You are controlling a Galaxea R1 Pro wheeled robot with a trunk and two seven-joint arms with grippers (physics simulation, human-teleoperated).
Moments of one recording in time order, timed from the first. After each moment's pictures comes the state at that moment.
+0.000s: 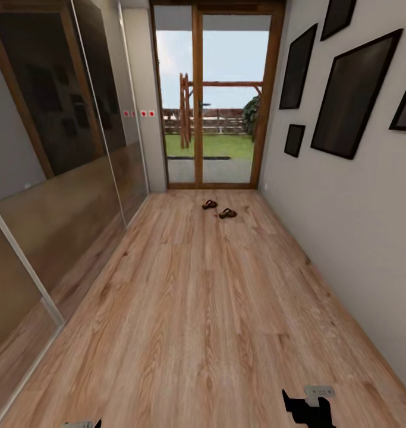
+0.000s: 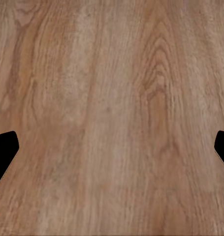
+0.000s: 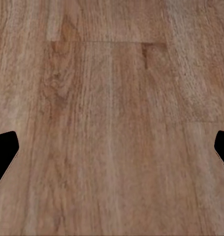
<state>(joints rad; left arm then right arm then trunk) -0.19 0.19 0.12 -0.33 0.15 -0.49 -0.26 -0.48 -0.12 -0.05 -0.03 0.01 -0.47 0.05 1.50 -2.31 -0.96</state>
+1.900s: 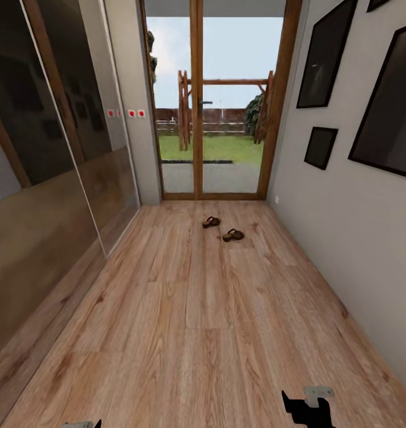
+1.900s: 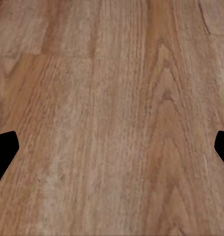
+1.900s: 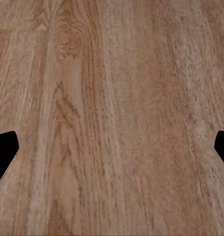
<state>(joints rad) -0.19 0.19 0.12 -0.33 0.15 -0.49 -0.26 -0.47 -0.12 -0.05 -0.03 0.01 -0.47 0.06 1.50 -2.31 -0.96</state>
